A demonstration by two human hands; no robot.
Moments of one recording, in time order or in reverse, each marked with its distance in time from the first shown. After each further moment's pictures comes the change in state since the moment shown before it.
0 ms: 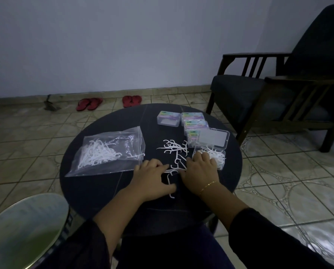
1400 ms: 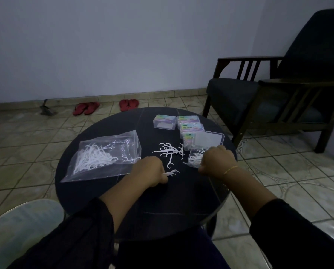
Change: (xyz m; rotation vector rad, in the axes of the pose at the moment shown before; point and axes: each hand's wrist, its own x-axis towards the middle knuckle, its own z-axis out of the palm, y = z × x) left_hand 0.028 0.015 -0.032 0.005 -0.125 -0.121; right_hand 0.017 0.050 -0.046 -0.080 -0.109 0.026
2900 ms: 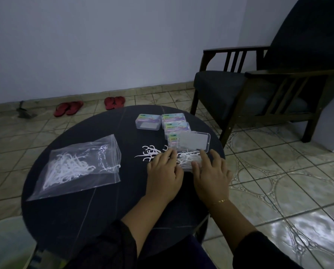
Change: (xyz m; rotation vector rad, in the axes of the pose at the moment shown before) left_hand 0.030 0.064 0.064 -0.182 0.501 0.226; right_hand -0.011 0.009 0.075 0.410 0.364 0.329
